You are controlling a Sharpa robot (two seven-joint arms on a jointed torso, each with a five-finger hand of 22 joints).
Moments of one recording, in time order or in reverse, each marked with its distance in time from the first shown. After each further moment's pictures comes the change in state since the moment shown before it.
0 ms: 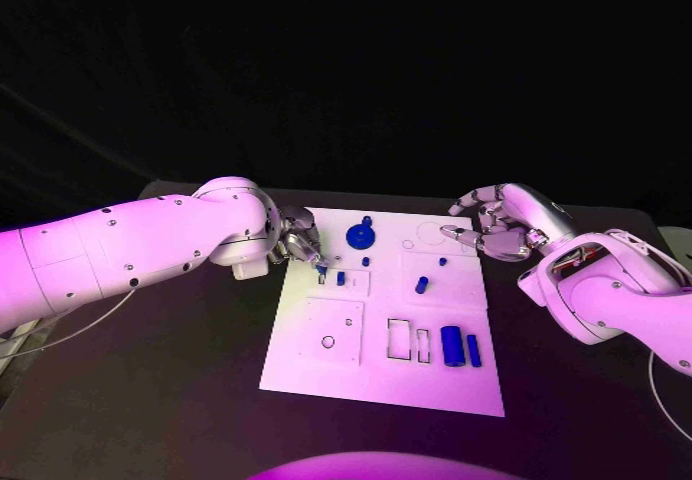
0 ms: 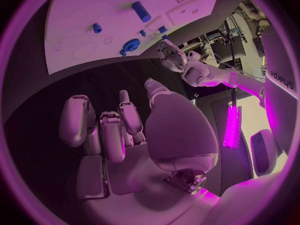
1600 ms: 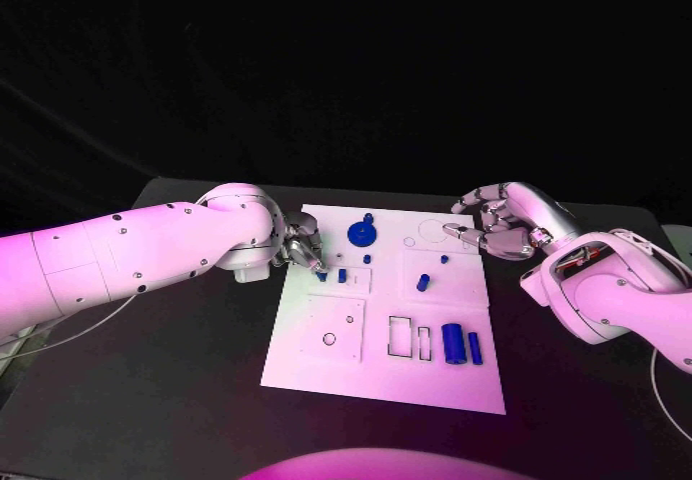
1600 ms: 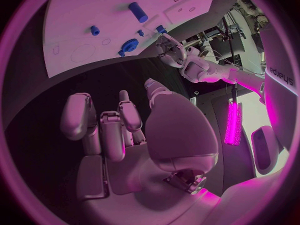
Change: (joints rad) left arm -0.024 0.008 -0.002 0.002 -0.082 0.027 0.000; left_hand -0.025 -0.025 -0.006 -0.006 0.094 0.020 -0.009 -0.001 0.003 0.014 -0.007 0.000 0.008 0.000 0.000 0.004 0.000 0.000 0.003 -0.004 0.008 0.013; right arm -0.003 -0.003 0.000 0.000 0.039 0.003 0.022; right_hand 0.000 0.000 0.003 -0.003 0.000 -0.004 -0.004 0.000 -0.001 -0.017 -0.003 -0.026 -0.022 -0.004 -0.004 -0.019 0.001 0.014 -0.016 -0.002 -0.050 0.000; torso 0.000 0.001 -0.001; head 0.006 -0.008
